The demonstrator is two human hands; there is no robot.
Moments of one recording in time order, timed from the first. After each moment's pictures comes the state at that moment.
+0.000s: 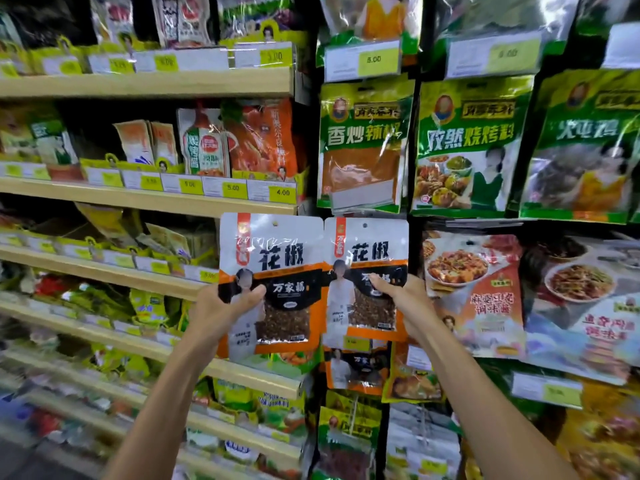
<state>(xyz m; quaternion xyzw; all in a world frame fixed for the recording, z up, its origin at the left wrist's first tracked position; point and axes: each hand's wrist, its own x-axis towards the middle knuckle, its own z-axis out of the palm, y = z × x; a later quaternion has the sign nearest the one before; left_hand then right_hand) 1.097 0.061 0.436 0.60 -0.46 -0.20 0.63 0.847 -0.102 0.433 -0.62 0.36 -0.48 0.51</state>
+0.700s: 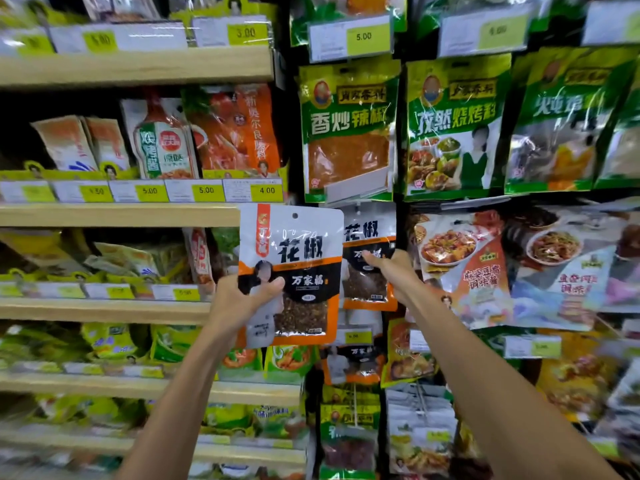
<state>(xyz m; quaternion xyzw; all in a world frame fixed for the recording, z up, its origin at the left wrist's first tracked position) 1.113 0.006 0.443 0.52 -0.53 -0.25 0.62 0.878 -0.147 0.434 -0.53 0.47 -0.51 0.48</state>
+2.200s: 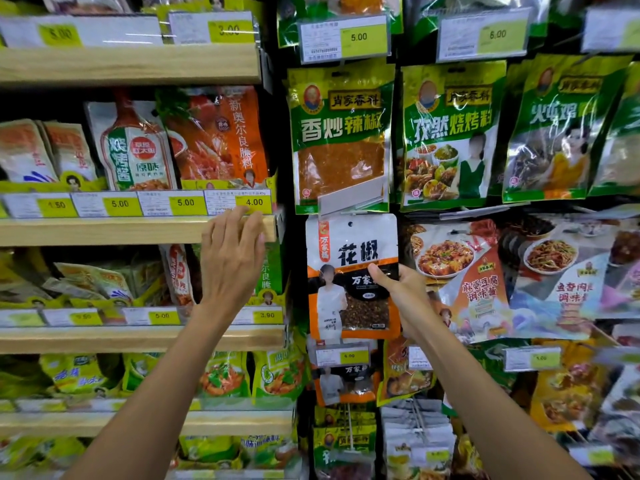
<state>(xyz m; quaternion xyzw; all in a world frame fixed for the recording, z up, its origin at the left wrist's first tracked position) 1.131 -0.083 0.476 0.51 -0.61 0.45 0.41 0.867 -0.113 0.430 -0.53 0.43 -0.58 0.45</state>
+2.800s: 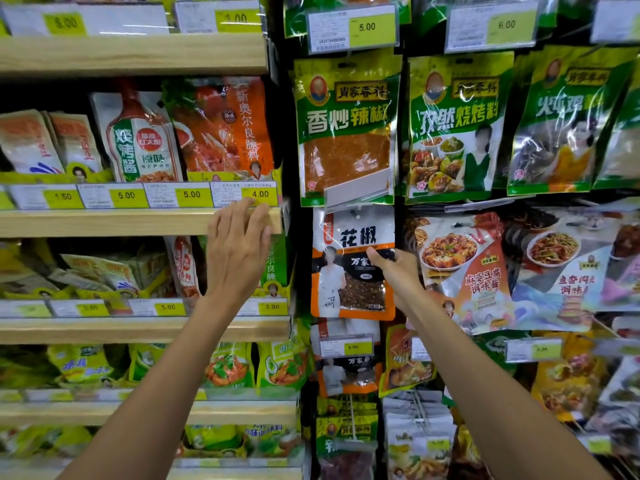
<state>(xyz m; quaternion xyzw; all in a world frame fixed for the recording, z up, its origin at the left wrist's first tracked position) 1.131 -0.079 0.477 0.50 -0.62 0.44 0.42 0.884 -0.139 0.441 -0.49 0.51 -0.57 0.41</state>
